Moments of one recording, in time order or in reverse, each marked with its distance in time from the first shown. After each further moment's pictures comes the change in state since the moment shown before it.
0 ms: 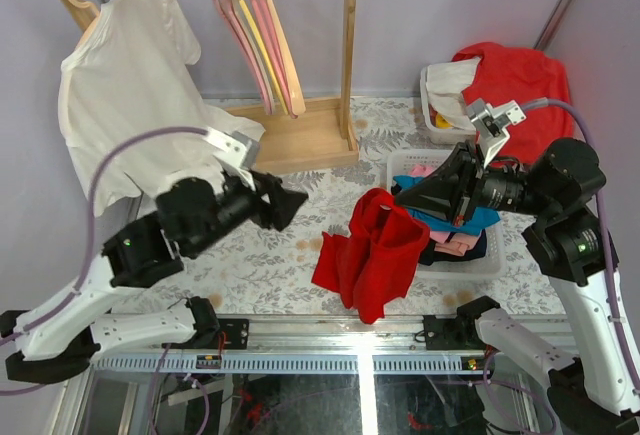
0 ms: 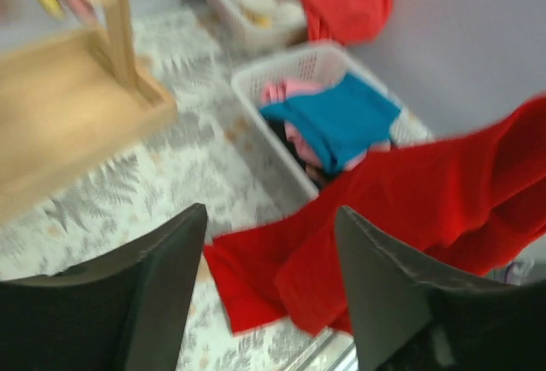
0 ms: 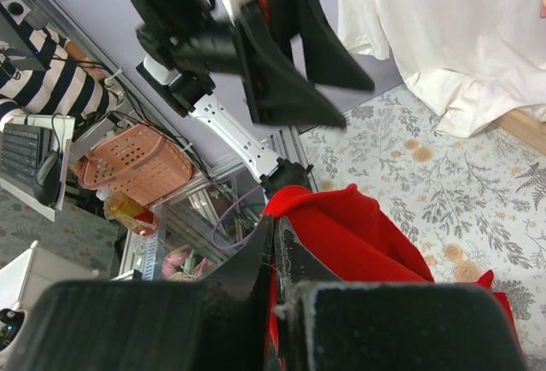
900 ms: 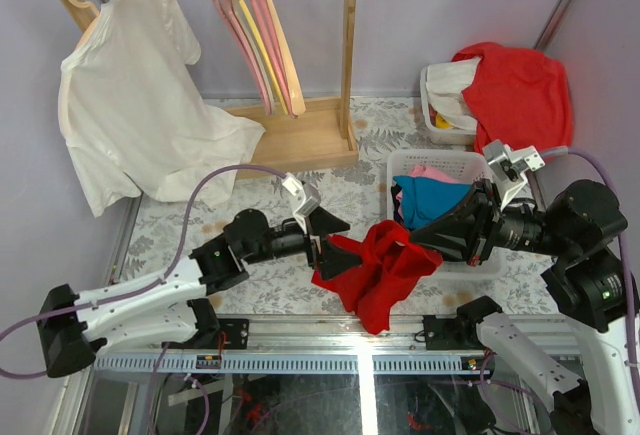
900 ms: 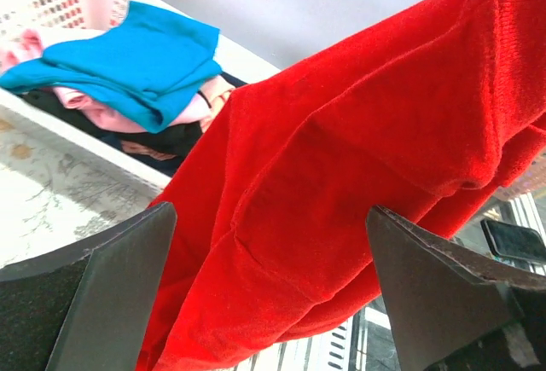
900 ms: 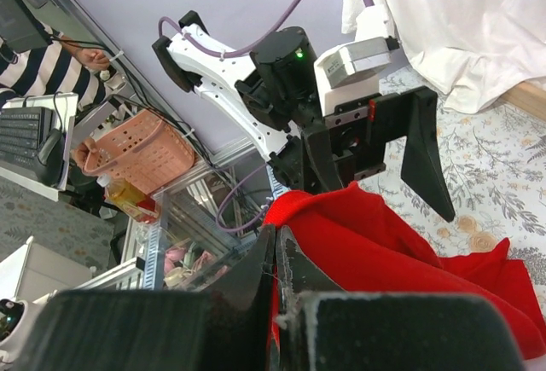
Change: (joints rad) left arm 0.000 0.037 -0.723 0.862 0.586 -0.080; right arm 0.000 -0.174 -0.074 -0.166 0.014 -0.058
